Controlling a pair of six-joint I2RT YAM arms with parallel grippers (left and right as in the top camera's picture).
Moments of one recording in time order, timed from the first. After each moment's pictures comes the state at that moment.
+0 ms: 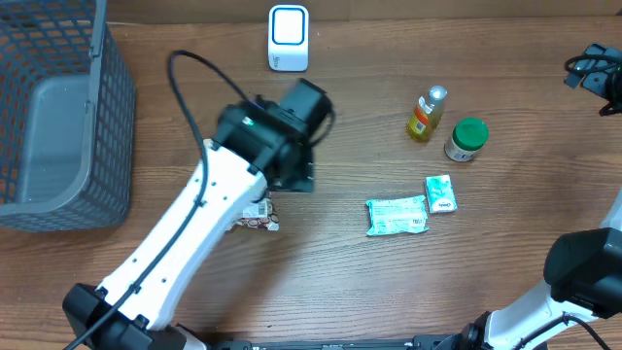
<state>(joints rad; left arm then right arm) -0.59 1.65 1.70 -1.48 -0.27 -0.61 -0.40 1.88 2.08 -1.29 0.14 0.21</state>
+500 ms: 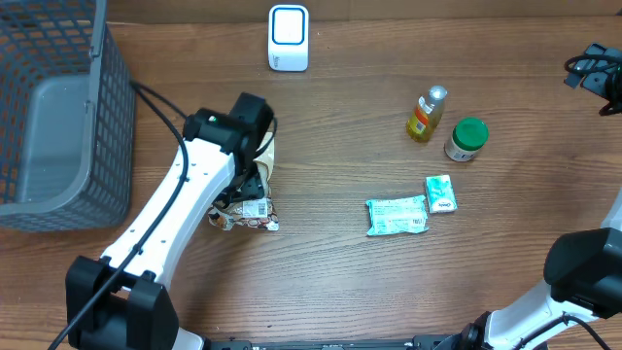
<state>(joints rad) -0.34 1.66 1.33 -1.29 -0.30 -0.63 -0.40 1.88 2.08 -1.29 0.14 0.21</state>
